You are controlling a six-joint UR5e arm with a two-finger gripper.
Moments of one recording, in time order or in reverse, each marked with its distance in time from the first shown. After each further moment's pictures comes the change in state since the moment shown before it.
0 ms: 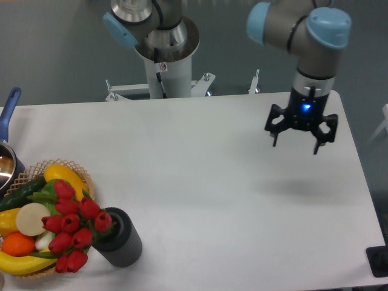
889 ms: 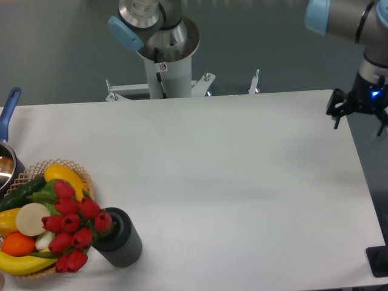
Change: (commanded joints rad) arm 0.121 -0.164 0.313 -0.307 0.326 0.187
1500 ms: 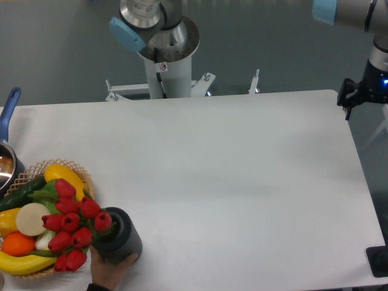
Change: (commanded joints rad) arm 0.061 -0.021 0.096 -0.015 0.011 0.058
